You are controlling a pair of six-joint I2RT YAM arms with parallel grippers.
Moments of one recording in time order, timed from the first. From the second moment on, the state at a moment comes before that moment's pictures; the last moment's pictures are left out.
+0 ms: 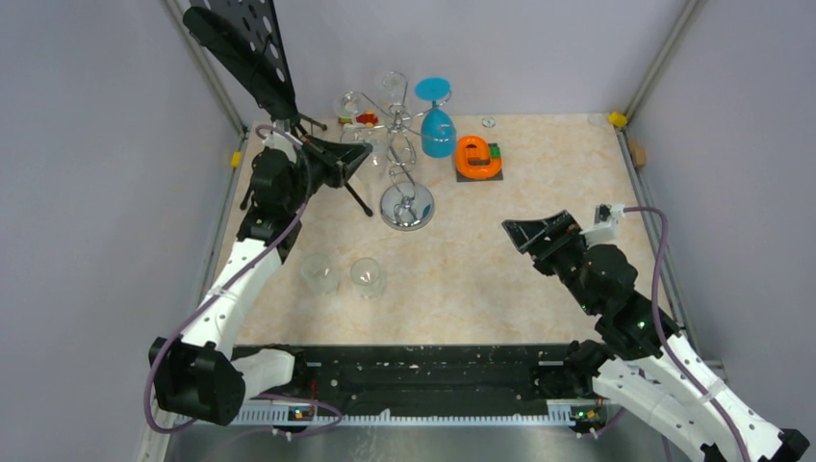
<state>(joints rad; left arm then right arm) -0.22 1.17 1.00 0.19 0.36 -1.30 0.68 0.50 0.66 -0.34 0.31 1.06</state>
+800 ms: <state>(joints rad) -0.22 0.89 0.89 0.08 0.44 -1.33 0.68 0.55 0.48 0.09 -0.01 1.08</state>
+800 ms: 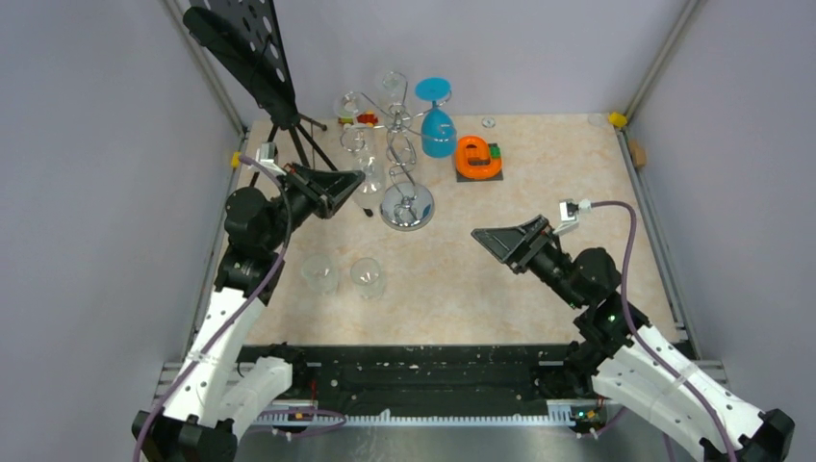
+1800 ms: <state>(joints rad) -0.23 0.77 0.78 0.54 0.69 -1.87 0.82 1.09 0.66 0.86 -0.21 1.12</state>
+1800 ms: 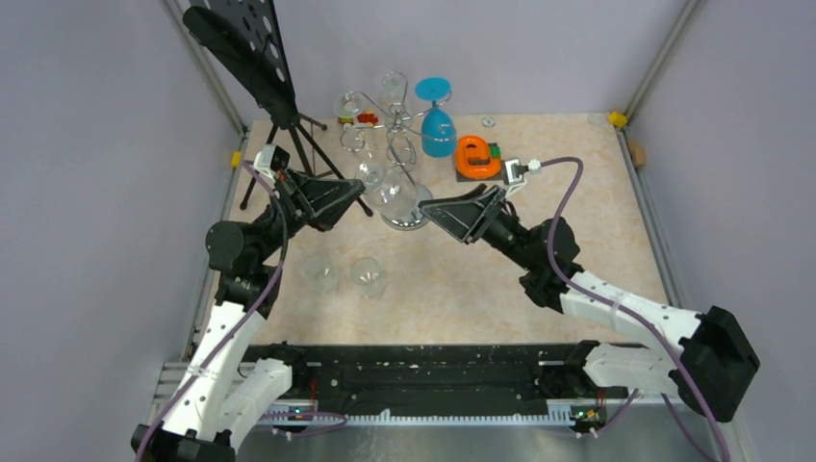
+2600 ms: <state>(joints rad) -0.25 0.76 0.79 0.80 0.70 -2.09 0.94 1.30 0.79 1.36 -0.41 1.07</state>
